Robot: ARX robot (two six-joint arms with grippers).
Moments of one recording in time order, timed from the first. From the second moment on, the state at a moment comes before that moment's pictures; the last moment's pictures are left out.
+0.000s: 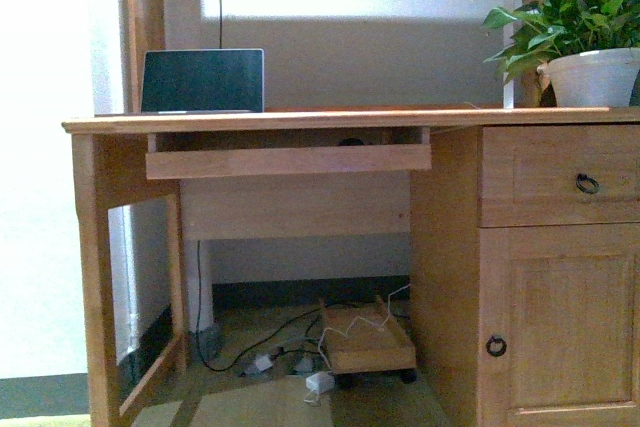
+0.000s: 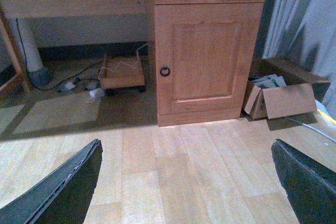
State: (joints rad) left arm 0.00 0.00 0.01 0.00 0.00 -0.01; right arm 0.00 0.00 0.02 0.00 0.00 0.00
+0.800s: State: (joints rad) left arm 0.00 0.00 0.01 0.00 0.00 -0.01; right arm 0.00 0.00 0.02 0.00 0.00 0.00
